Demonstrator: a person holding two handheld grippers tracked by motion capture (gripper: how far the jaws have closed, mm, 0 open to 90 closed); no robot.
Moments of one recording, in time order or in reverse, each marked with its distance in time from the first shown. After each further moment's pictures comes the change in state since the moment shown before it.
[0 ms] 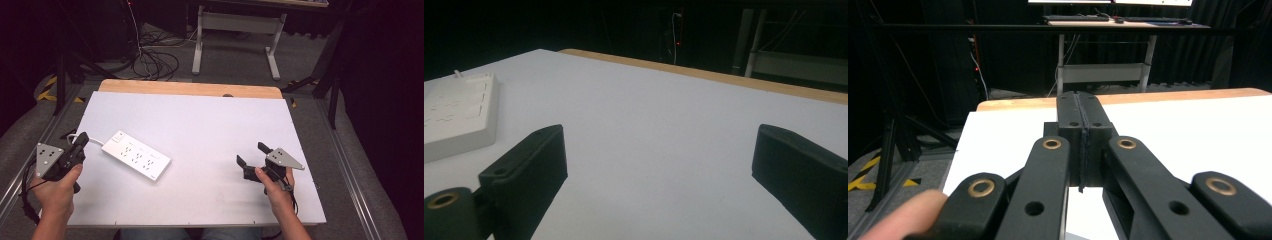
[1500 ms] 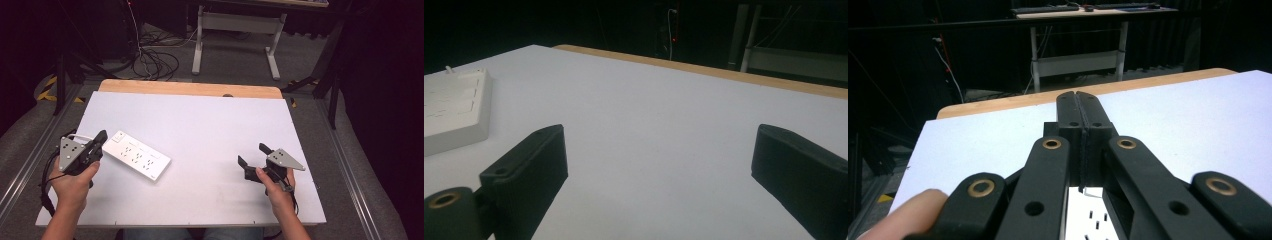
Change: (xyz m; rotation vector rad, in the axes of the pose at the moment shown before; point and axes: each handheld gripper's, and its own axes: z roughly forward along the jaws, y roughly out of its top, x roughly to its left) left arm -0.027 0.002 0.021 0.034 -0.108 0.068; right arm -0.003 -0.003 -0.002 0.014 -0.017 -0.001
